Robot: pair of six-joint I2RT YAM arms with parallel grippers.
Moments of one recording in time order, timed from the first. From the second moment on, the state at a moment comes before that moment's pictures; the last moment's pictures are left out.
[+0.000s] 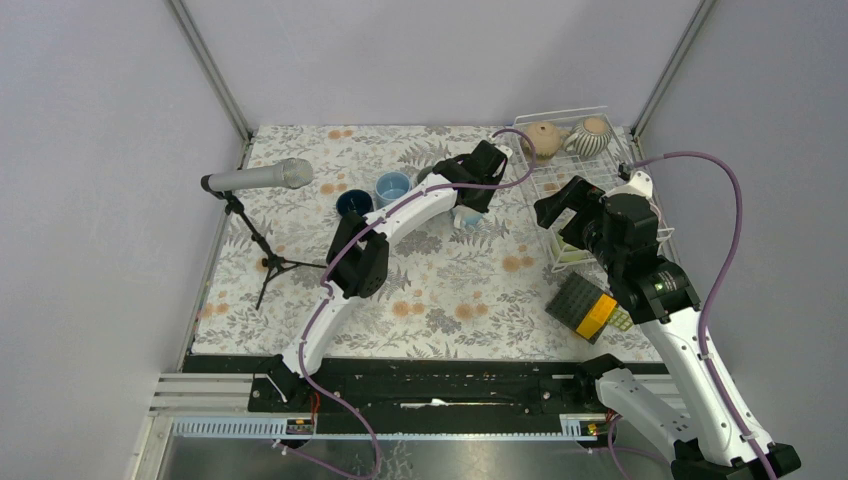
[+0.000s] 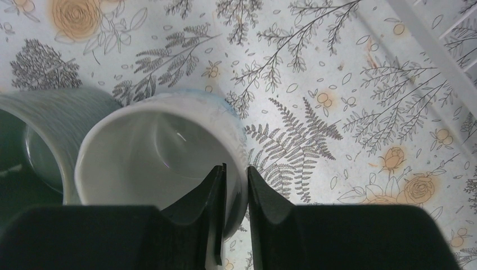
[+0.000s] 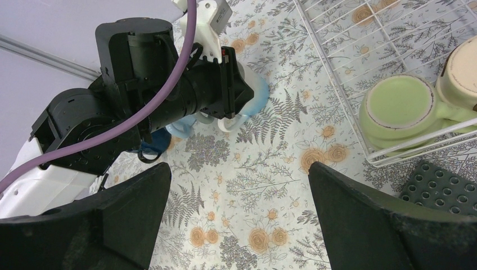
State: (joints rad) left arm -0.77 2.45 2.30 -0.74 -0.12 -0.18; right arm 0.35 0.81 1.03 -0.60 0.16 0.68
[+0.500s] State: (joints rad) left arm -0.76 2.49 2.35 -0.72 -0.11 -0.18; right arm 0.35 0.82 1.03 -0.62 0.15 0.68
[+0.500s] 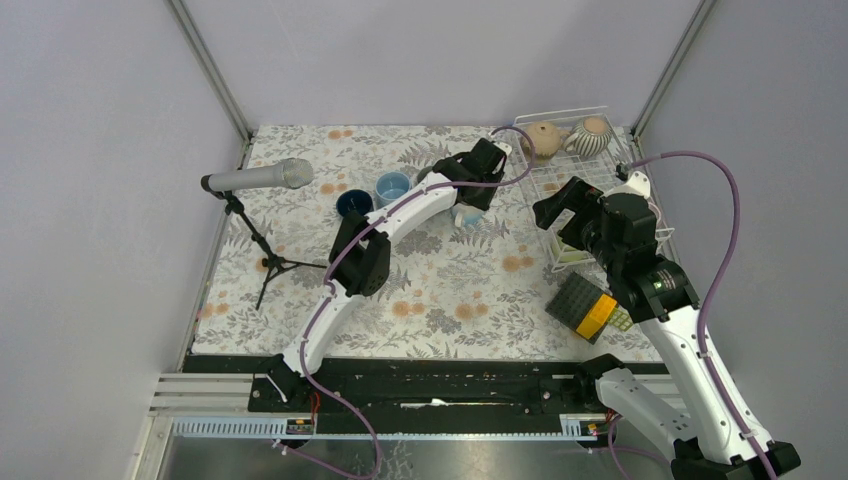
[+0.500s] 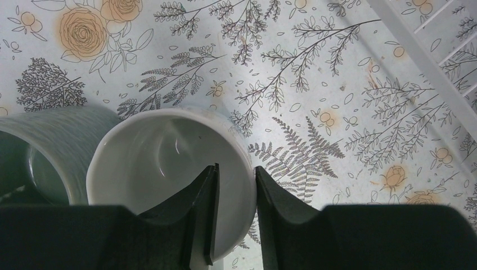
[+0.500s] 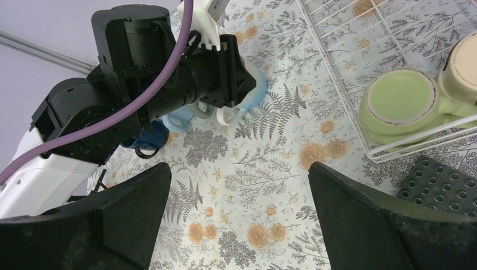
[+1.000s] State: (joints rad) left arm -0.76 2.46 2.37 -0.69 -0.02 -0.19; right arm 0.35 0.86 1.04 -0.66 0.16 0.68
